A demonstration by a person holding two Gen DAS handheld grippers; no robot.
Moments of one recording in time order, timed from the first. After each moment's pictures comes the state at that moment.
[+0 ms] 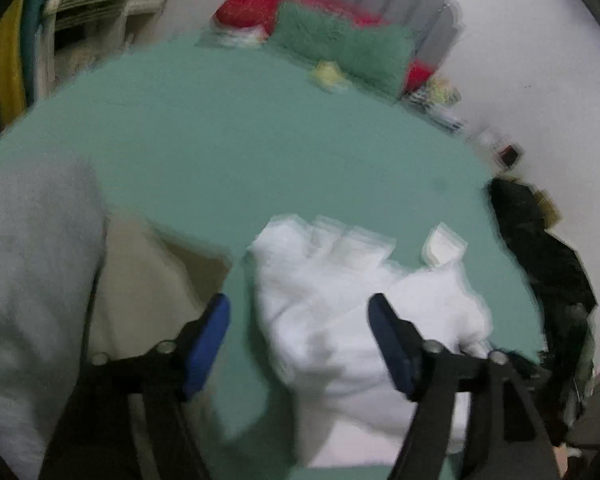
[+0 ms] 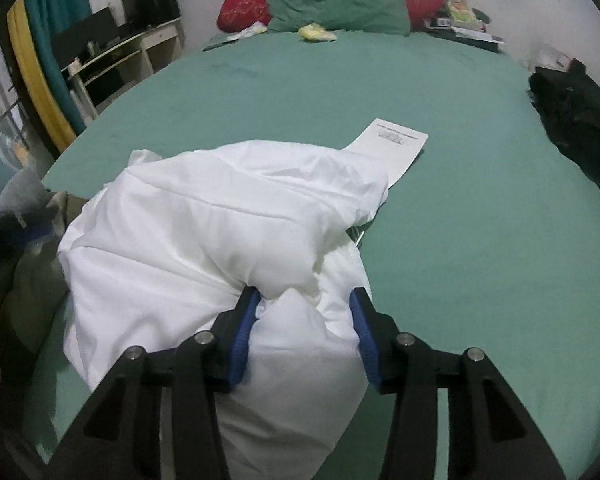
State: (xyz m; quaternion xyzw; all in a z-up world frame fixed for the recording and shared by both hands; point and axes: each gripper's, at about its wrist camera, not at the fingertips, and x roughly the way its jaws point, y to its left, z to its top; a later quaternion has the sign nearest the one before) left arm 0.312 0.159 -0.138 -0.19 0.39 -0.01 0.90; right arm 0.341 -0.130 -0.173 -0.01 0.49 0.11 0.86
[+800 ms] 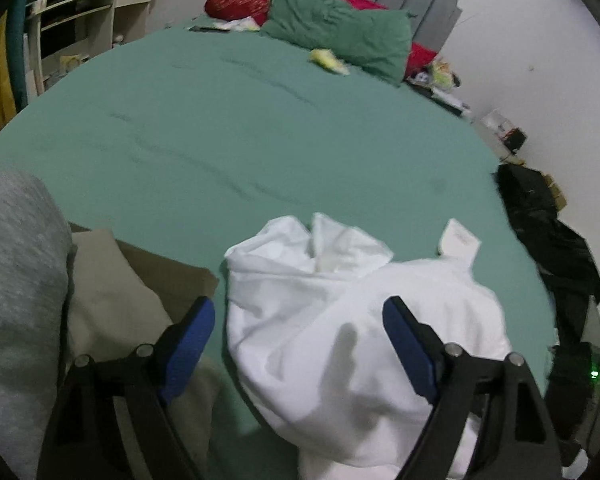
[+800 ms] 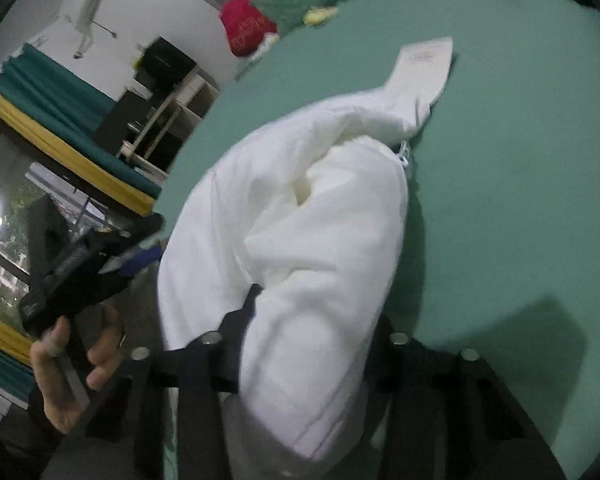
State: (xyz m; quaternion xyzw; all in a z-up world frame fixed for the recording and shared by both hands) left arm 0.347 0.159 -0.166 -0.18 0.44 0.00 0.88; right arm 0.326 -0.160 -0.202 0.24 0.50 0.21 0.81
